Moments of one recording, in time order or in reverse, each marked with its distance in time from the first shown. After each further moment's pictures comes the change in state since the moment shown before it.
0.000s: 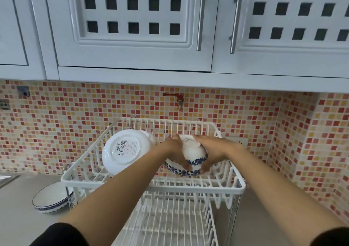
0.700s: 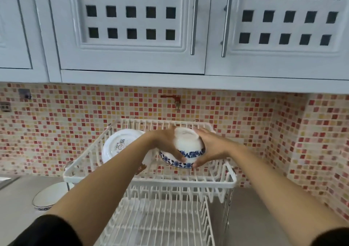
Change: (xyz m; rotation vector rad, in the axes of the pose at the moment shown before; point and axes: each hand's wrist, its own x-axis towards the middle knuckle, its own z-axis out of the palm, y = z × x) left_hand -0.022 -0.013 -0.028 -0.172 0.008 0.203; right_hand -0.024 0.001 -0.002 0.251 0.165 -0.101
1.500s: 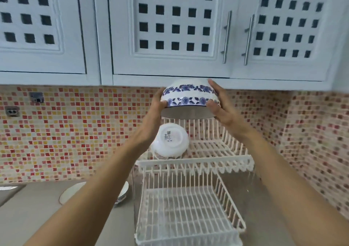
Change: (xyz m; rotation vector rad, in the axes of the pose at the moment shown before) left_hand -0.183 -0.103 -0.065 -0.962 0.422 0.520; right_hand -0.064 -0.224 -0.022 0.696 0.580 -0.130
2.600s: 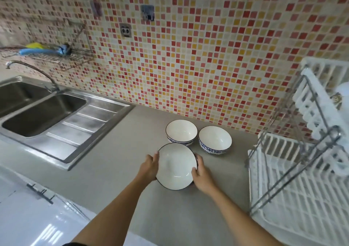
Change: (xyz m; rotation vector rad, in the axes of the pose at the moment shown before) left_hand -0.218 -0.300 -0.318 0.339 0.564 -1.144; right_hand -0.050 0.207 0.518 0.059 -0.522 0.636
